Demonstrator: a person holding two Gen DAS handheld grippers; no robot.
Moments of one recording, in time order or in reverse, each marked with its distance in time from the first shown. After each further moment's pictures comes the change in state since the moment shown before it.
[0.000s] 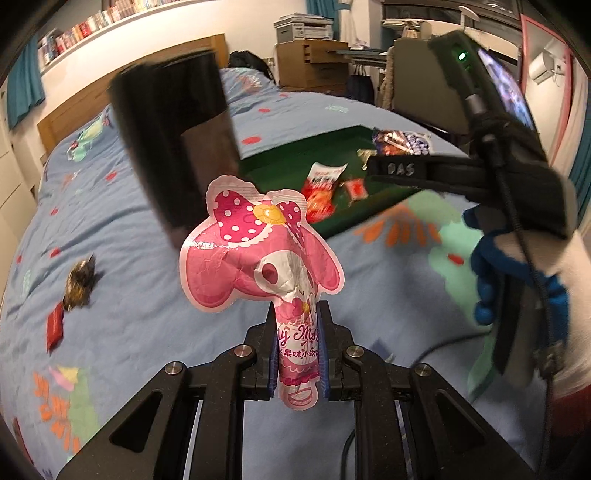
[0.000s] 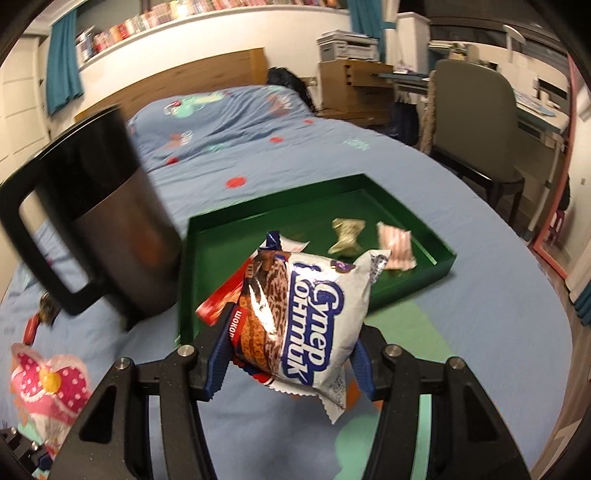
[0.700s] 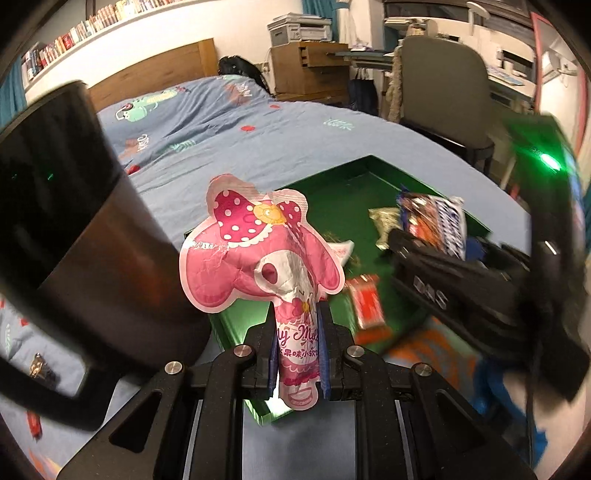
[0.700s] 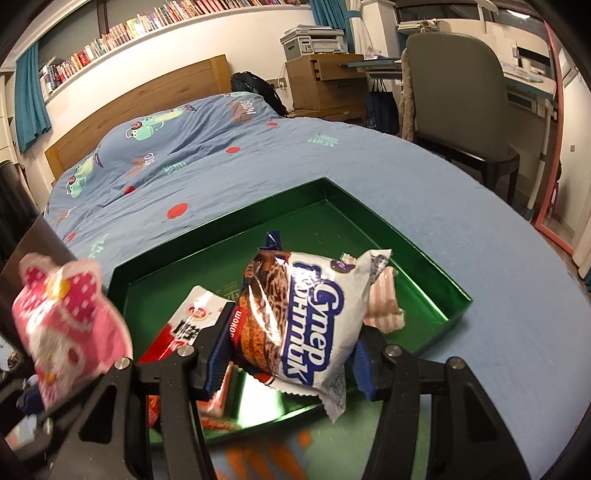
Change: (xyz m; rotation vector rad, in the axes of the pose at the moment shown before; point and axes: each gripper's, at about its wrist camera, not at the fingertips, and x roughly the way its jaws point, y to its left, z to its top) left arm 0.117 -0.016 0.116 0.001 -0.010 0.028; right arm 0.095 -0.062 0.036 0.120 -0.016 -0.006
